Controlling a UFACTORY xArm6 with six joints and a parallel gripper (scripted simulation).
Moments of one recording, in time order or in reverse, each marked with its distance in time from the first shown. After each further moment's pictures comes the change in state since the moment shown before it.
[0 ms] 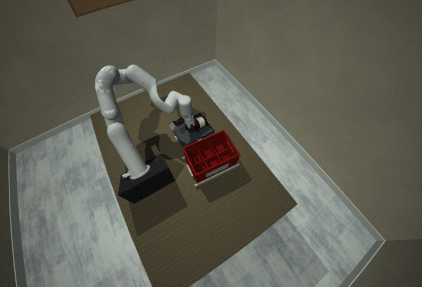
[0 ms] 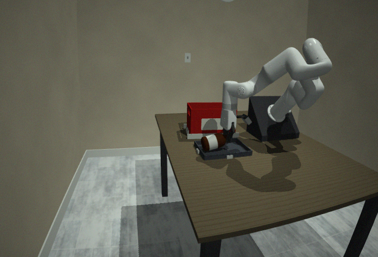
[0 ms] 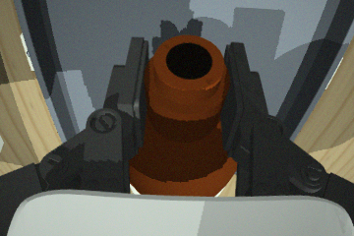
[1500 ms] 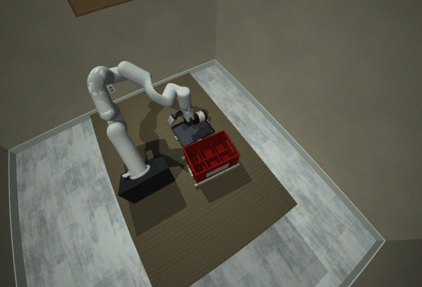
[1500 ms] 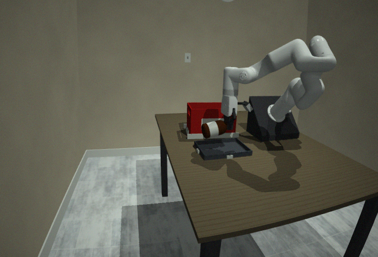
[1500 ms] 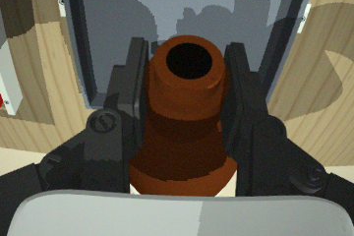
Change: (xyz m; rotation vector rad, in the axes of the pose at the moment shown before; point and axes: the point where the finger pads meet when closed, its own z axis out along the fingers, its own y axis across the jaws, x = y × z) arm 0.000 0.000 -0.069 0.000 0.000 0.000
